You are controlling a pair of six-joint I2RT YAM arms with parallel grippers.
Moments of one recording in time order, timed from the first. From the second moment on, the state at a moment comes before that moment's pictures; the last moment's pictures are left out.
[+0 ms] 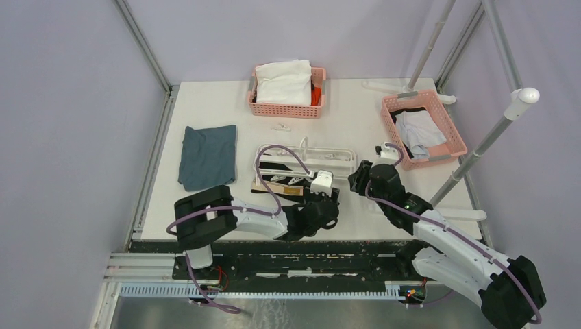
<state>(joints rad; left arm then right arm) -1.30 1.75 0.84 0.32 -0.79 -0.64 0.61 0.88 0.48 -0.15 0.32 0.62</state>
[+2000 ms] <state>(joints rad) -1.26 1.89 0.87 0.67 -0.75 -0.56 0.61 0.44 0.22 -0.13 0.24 0.72</state>
